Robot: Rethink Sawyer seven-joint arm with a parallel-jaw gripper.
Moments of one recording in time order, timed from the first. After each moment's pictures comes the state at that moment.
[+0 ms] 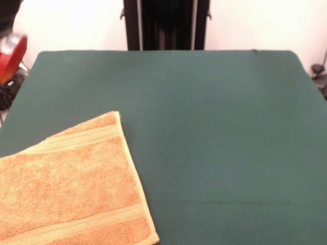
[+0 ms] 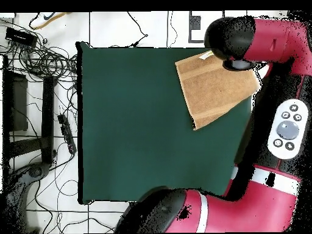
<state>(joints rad) -0.30 -0.33 0.01 0.50 -0.45 1.20 1.57</state>
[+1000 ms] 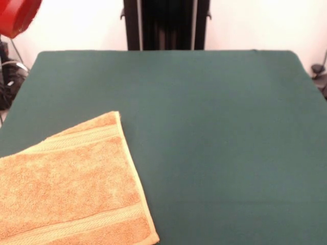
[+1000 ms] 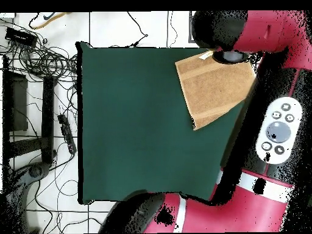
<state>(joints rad) -0.23 -0.33 -0.10 0.44 -0.39 1.25 1.68</state>
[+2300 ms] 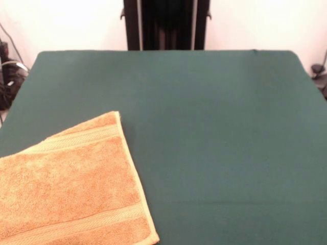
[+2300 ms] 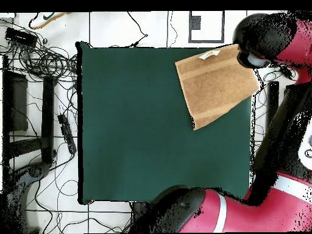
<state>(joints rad) -0.37 -0.30 -0.05 0.47 -0.27 1.14 1.87</state>
